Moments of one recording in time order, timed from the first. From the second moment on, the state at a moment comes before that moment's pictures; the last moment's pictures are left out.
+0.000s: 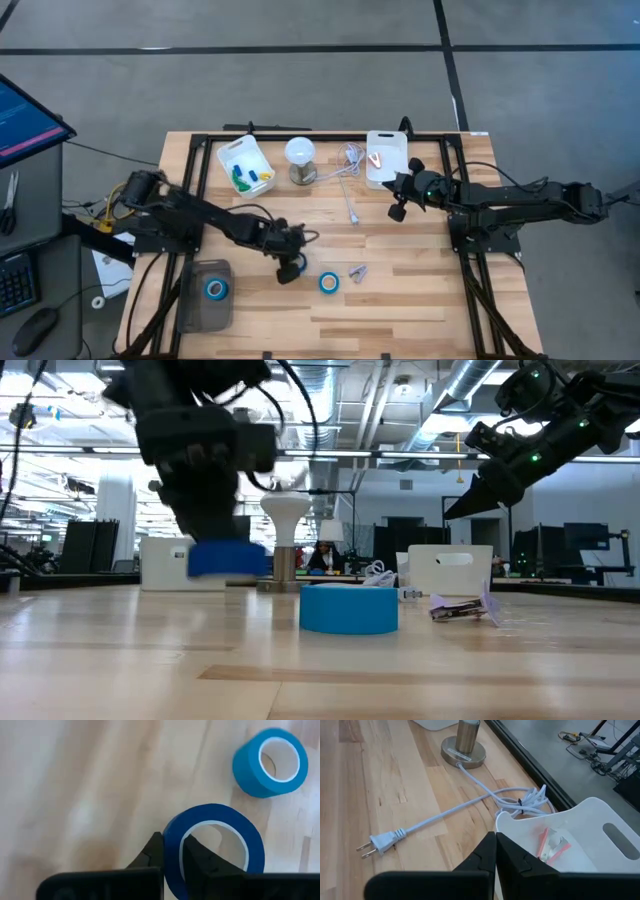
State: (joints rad) left arm -0.24 1.66 0.91 -0.31 -0.11 -0.53; right arm -0.22 0.94 0.35 0.05 0.32 -0.11
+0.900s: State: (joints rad) left arm -0.63 1.20 0.91 -1.18 0.09 -1.32; right arm -0.27 0.94 0.35 0.05 0.32 -0.08
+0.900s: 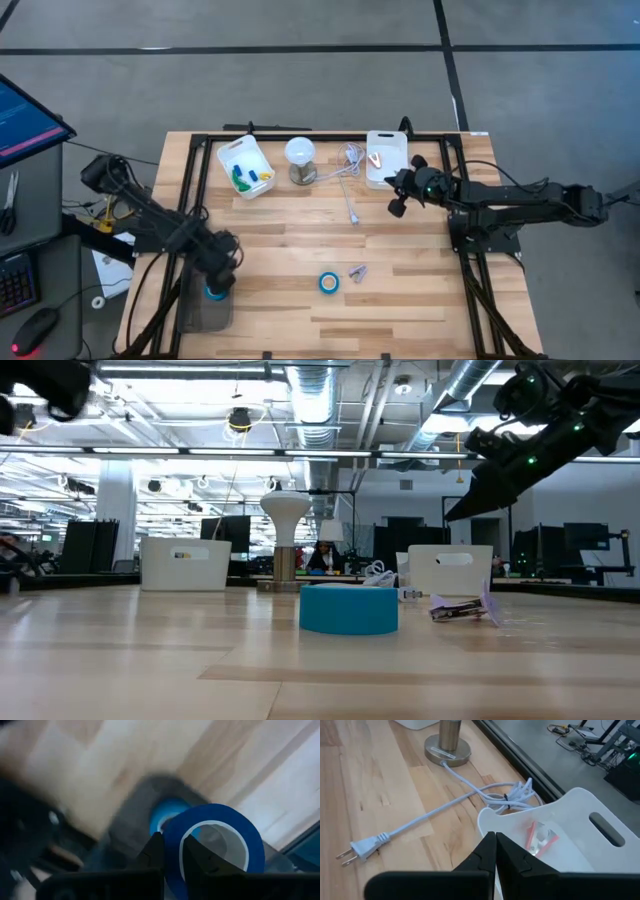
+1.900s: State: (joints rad) left arm -0.83 1.27 0.63 -0.97 0.04 -1.60; right arm -0.28 0.94 0.35 0.04 0.32 -0.08
